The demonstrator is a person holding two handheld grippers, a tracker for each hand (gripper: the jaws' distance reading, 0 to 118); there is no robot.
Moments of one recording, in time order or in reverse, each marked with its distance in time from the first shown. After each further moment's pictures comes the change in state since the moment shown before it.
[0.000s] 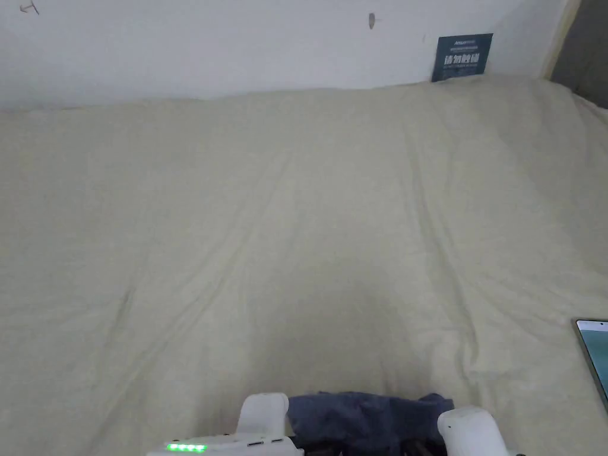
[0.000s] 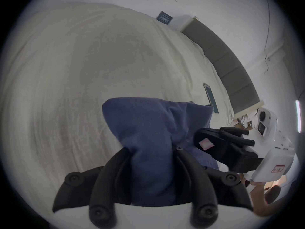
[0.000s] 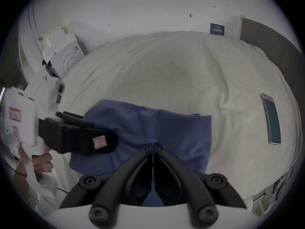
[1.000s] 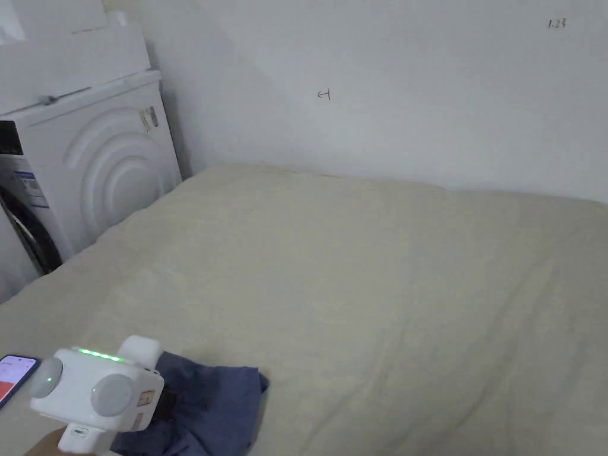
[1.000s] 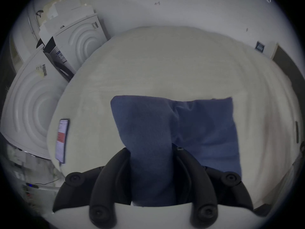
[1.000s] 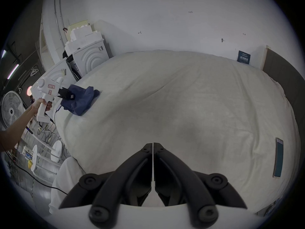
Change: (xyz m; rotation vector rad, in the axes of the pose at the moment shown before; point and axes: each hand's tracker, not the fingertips) left arm -0.350 0.064 0.303 0.107 0.942 0.065; right arm -0.135 0.055 -0.025 0.072 0.095 0.204
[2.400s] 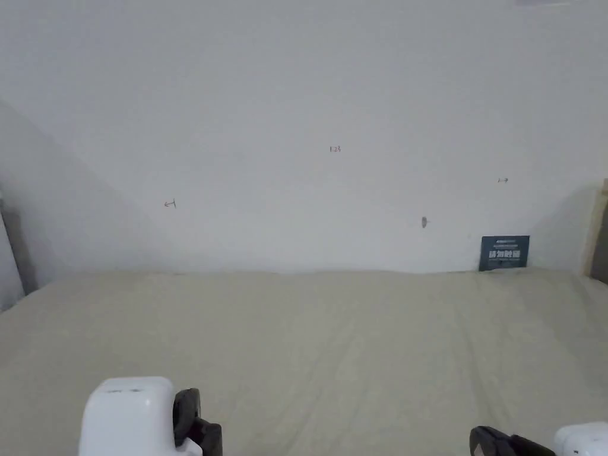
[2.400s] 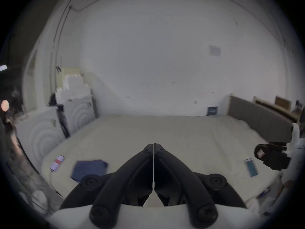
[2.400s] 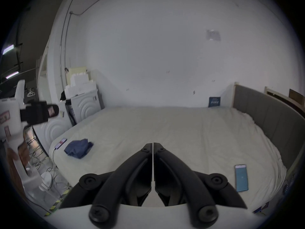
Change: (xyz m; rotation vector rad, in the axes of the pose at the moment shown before) left arm 0.283 -0.105 0.394 0.803 -0.287 0.110; right arm 0.025 0.018 0.217 0.545 -0.191 -0.038
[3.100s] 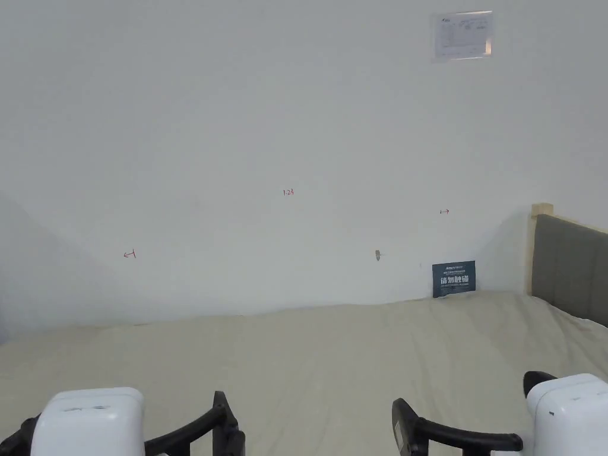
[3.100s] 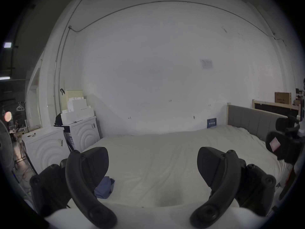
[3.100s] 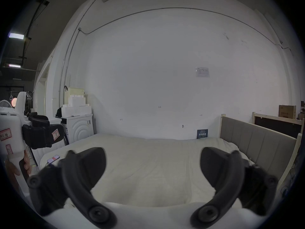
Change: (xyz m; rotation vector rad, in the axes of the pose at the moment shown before) left arm 0.043 0.024 0.061 0.215 0.110 -0.133; right arm -0.009 0.035 0.068 0.270 -0.053 0.055
